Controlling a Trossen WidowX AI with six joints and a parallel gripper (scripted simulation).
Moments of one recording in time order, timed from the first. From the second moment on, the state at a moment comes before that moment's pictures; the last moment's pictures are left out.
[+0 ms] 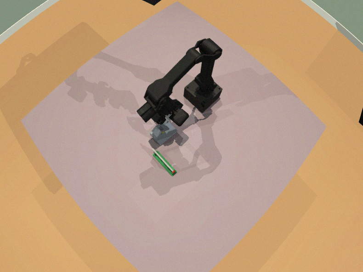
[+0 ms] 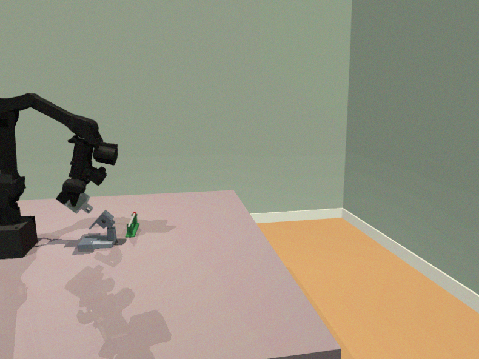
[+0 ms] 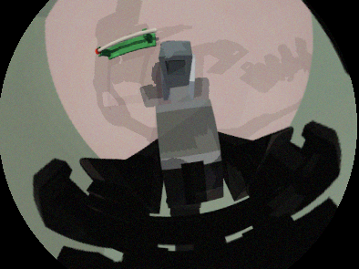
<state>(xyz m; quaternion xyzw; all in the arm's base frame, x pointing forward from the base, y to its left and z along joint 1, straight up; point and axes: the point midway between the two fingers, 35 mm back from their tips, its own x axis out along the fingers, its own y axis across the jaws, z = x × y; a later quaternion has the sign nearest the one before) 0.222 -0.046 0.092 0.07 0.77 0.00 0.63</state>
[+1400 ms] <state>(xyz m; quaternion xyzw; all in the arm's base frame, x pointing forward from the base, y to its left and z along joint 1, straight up) 0.250 -0.038 0.076 0.08 0.77 -0.07 0.63</state>
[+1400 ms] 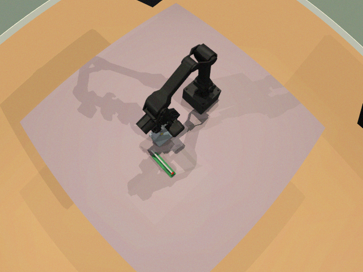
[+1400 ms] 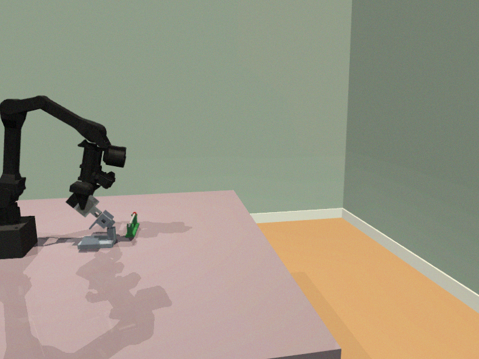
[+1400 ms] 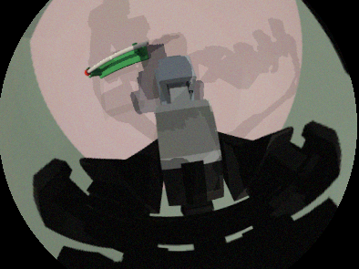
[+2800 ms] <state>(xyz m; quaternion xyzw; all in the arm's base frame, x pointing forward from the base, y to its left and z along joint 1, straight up) 0.273 -0.044 0.054 0.08 0.77 -0.07 0.63</state>
